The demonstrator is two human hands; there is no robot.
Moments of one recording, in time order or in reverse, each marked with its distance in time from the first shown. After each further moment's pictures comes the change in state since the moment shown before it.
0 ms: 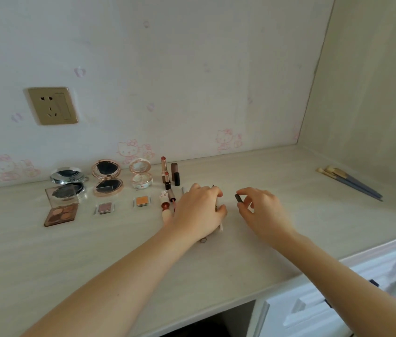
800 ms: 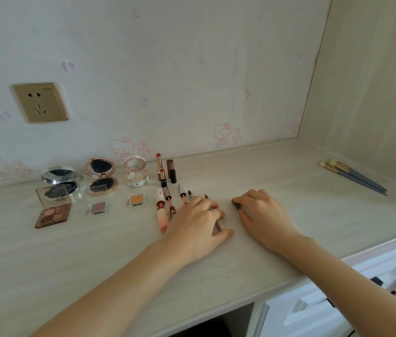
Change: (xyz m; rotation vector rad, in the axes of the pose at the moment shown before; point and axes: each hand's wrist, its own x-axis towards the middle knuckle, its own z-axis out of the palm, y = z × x) left_hand -0.031 0.000 0.004 0.208 -0.101 0.152; right_hand -0.007 0.011 0.000 -0.201 -0.098 -0.183
